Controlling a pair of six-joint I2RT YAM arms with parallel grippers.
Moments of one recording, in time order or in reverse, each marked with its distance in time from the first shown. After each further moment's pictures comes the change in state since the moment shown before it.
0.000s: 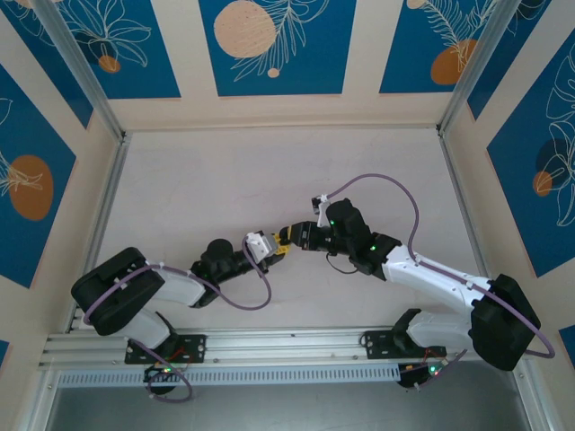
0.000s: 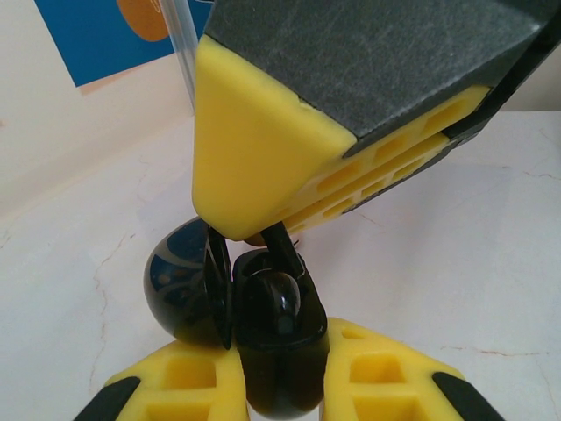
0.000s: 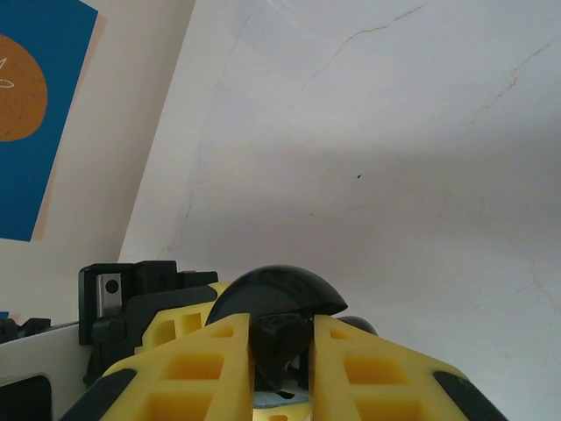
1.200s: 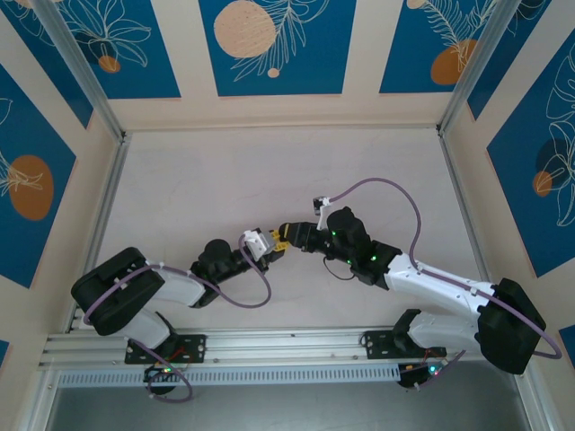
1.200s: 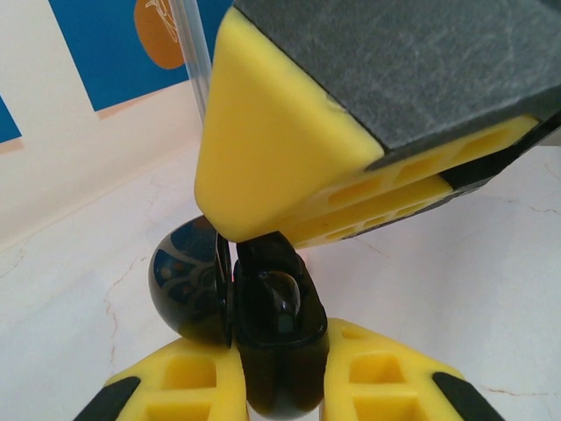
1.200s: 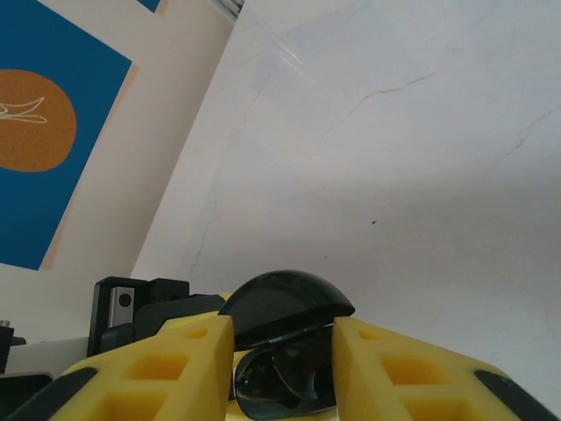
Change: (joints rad) left arm 0.000 0.000 0.000 0.065 -0.011 -0.034; right arm 0.068 -0.049 -0.065 0.138 0.141 0.000
